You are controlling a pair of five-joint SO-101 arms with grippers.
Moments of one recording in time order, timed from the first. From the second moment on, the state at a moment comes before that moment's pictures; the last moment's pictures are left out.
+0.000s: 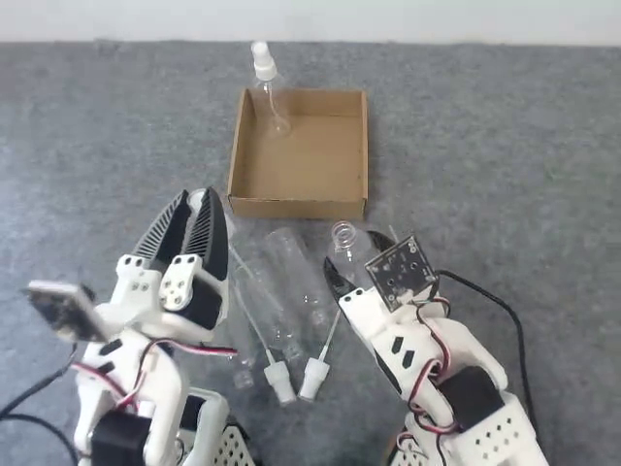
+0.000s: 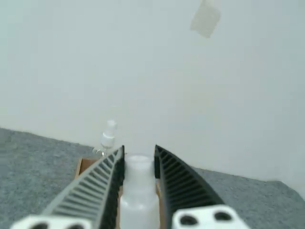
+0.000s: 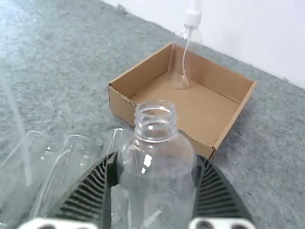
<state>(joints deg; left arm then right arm) 5.3 -101.8 66.0 48.3 26.0 -34.5 -88.6 75.8 46.9 5.5</state>
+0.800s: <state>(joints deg) 10.5 -103.2 59.2 40.6 26.0 -34.7 -102.8 84.7 46.9 5.5</state>
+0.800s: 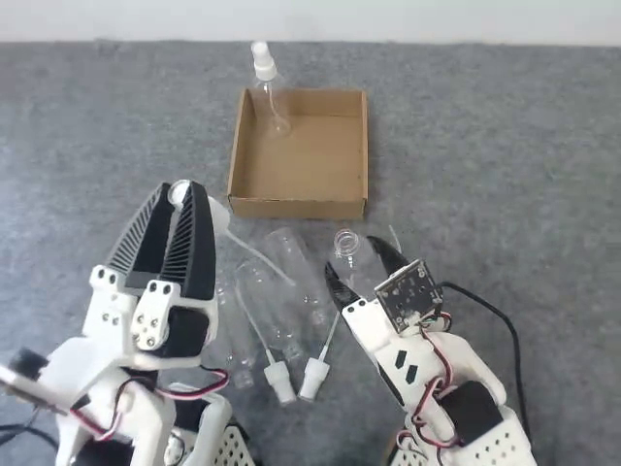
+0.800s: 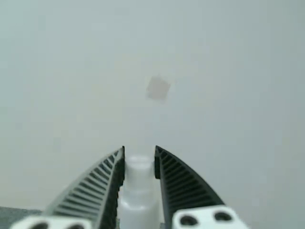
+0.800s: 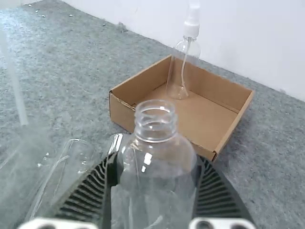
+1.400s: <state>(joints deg) 13.0 -103.3 57.4 39.7 26.2 -41.1 -102.8 92.4 39.4 10.9</state>
